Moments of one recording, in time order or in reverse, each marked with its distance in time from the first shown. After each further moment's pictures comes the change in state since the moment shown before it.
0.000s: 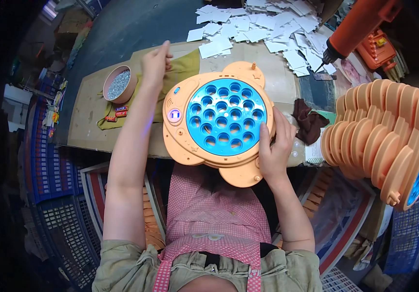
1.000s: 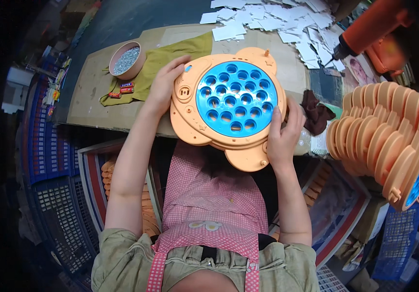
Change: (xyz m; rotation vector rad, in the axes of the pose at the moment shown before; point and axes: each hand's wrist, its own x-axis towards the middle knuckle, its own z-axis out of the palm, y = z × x) left_hand -0.096 -0.030 -0.013 -0.403 -0.284 -0.047; right_hand -0.003 0.007 0.004 0.046 0.005 0.091
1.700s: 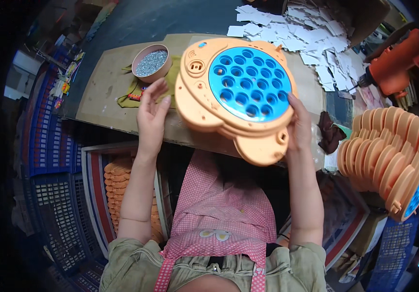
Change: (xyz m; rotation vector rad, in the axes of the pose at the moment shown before) left_hand -0.083 0.024 -0.054 0.185 0.251 0.368; right_hand 0.067 -0.024 0.033 1.269 -0.223 0.670
